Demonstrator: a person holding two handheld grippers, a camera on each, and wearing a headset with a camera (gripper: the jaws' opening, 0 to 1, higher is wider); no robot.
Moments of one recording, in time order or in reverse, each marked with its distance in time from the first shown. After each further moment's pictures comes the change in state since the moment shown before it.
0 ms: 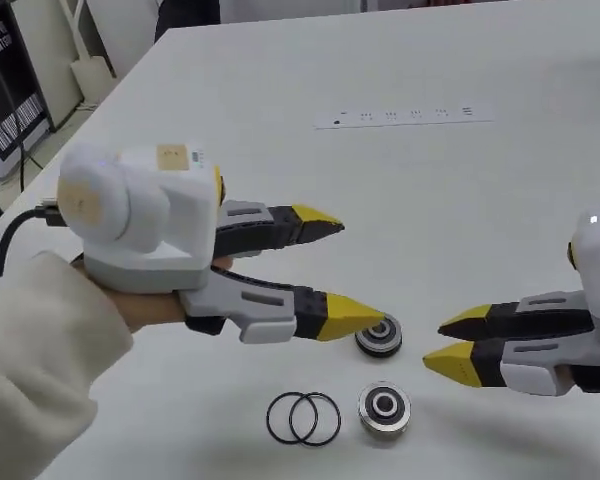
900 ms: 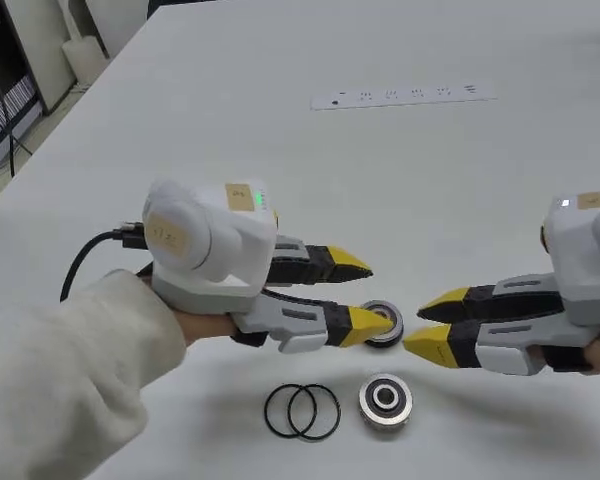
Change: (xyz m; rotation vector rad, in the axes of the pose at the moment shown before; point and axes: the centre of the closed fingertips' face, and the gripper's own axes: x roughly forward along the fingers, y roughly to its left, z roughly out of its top) left arm 0.038 0.000 -0.056 -0.009 0.111 -0.046; right arm 0.020 -0.005 0.002 -0.009 -0.005 0.028
